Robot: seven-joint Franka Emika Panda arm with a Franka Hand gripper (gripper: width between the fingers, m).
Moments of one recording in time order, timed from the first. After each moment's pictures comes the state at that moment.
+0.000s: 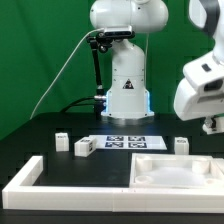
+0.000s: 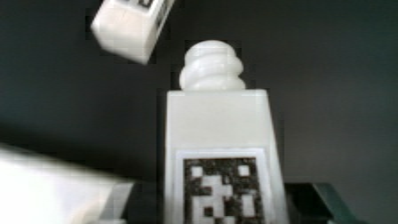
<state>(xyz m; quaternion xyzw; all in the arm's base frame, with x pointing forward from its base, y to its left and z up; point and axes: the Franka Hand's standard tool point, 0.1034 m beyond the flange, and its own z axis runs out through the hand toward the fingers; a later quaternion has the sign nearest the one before) 0.491 0.164 0.099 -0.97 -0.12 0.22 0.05</state>
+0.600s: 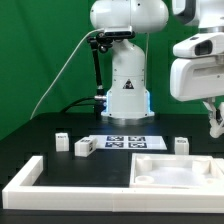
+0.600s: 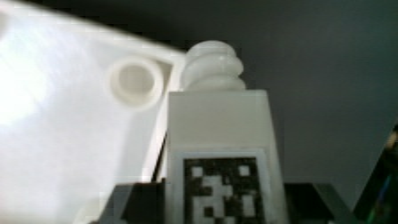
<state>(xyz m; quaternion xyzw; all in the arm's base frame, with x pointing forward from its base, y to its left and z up) 0.525 0.157 0.114 -0.99 -0.13 -0.05 0.05</state>
